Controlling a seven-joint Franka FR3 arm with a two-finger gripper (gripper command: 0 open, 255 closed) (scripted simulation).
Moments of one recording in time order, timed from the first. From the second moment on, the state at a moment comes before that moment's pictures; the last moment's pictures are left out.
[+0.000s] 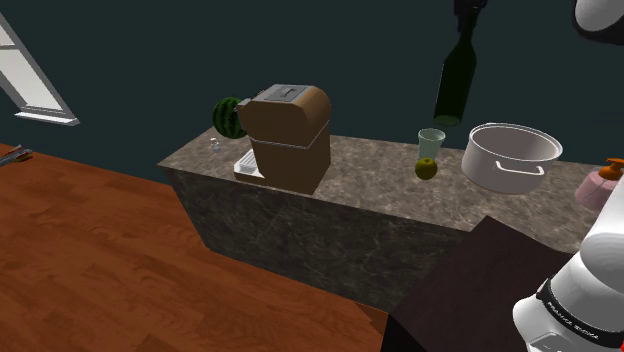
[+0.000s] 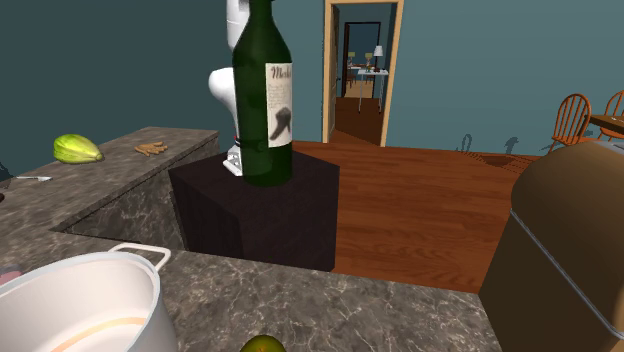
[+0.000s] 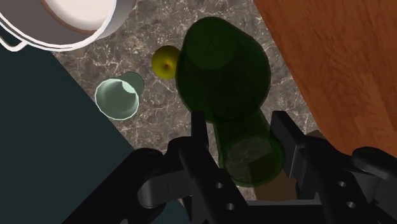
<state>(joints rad) -0.21 0.22 -0.39 -1.10 0.03 1.32 -0.53</state>
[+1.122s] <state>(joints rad) -0.34 0.09 -0.49 -1.20 -0.01 1.30 -0.78</state>
